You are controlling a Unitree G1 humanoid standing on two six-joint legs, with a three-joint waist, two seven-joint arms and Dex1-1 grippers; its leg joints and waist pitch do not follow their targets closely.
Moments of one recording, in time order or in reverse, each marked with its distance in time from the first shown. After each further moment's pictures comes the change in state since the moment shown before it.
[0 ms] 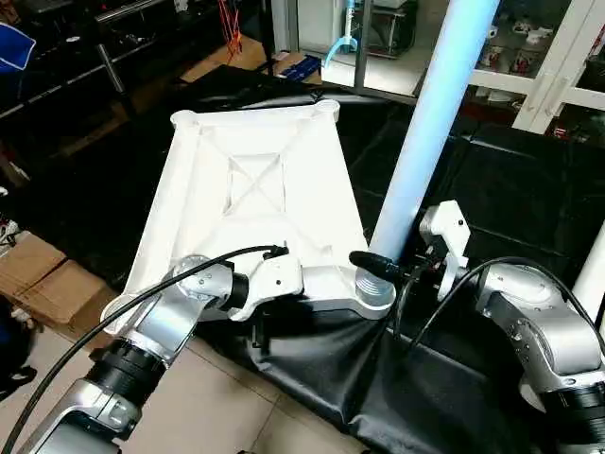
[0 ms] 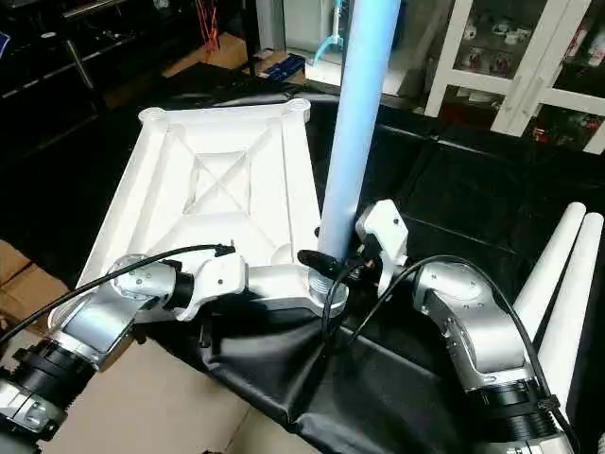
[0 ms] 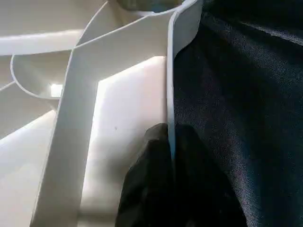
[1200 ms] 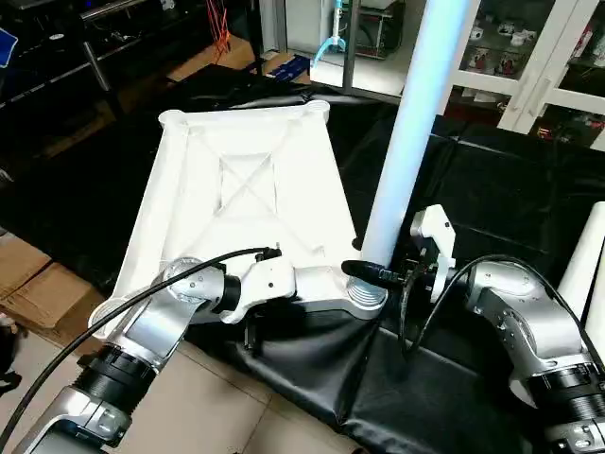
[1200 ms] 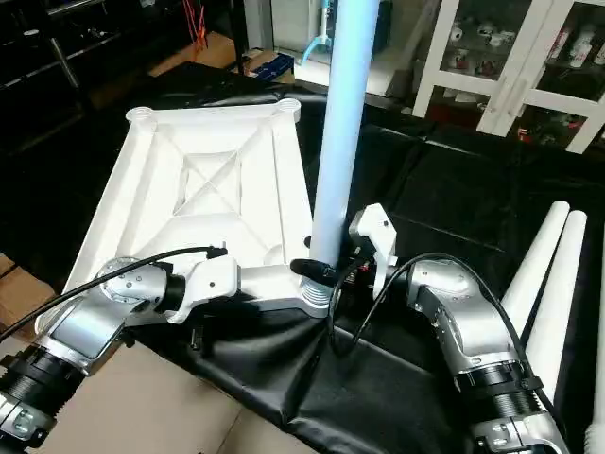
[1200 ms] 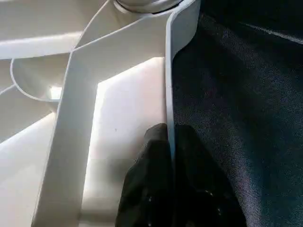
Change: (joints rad) left arm 0.029 0.029 0.010 -0.048 -0.002 0.004 -0.007; right arm -0.072 0.022 0.030 0.181 0.004 -0.063 0.102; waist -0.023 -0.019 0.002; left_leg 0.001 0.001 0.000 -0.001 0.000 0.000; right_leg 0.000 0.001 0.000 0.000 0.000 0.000
